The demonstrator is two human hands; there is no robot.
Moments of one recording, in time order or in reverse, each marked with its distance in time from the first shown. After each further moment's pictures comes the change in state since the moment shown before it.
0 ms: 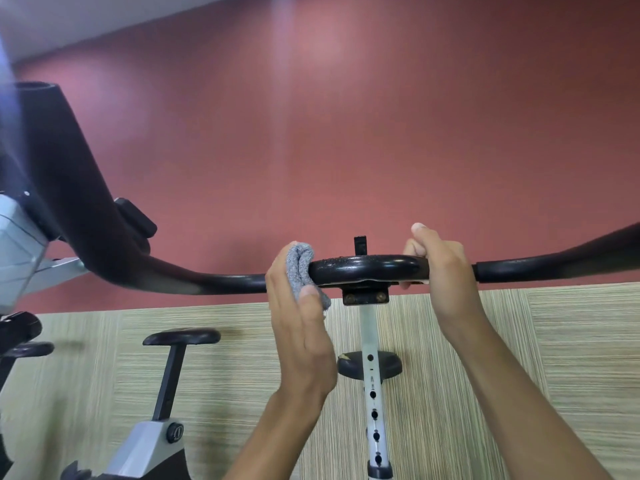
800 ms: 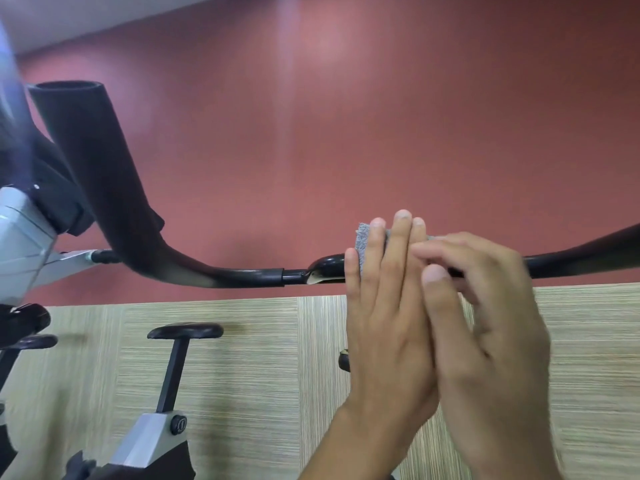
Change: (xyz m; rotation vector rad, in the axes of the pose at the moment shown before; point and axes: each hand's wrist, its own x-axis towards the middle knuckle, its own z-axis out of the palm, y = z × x) left_hand -0.029 0.051 0.037 0.534 -0.170 0.443; right_hand -0.104 -0.051 0.018 -0.200 0.311 -0.449
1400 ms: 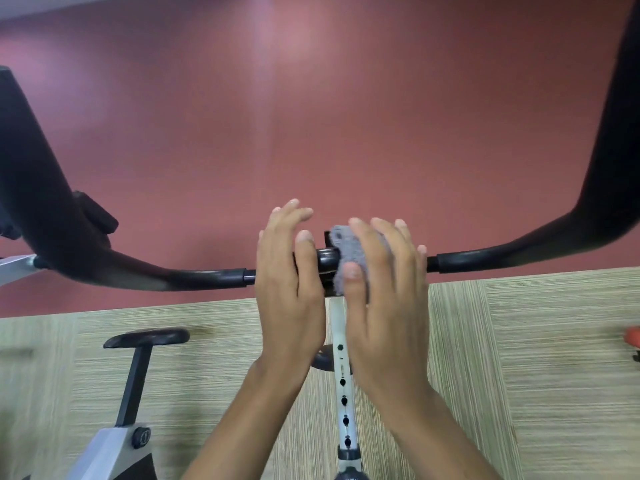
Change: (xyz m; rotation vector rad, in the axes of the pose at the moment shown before) left_hand 0.030 -0.043 -0.011 -0.477 0.145 -0.367; right_hand 0.001 0.062 0.035 -0.422 -0.069 -0.138
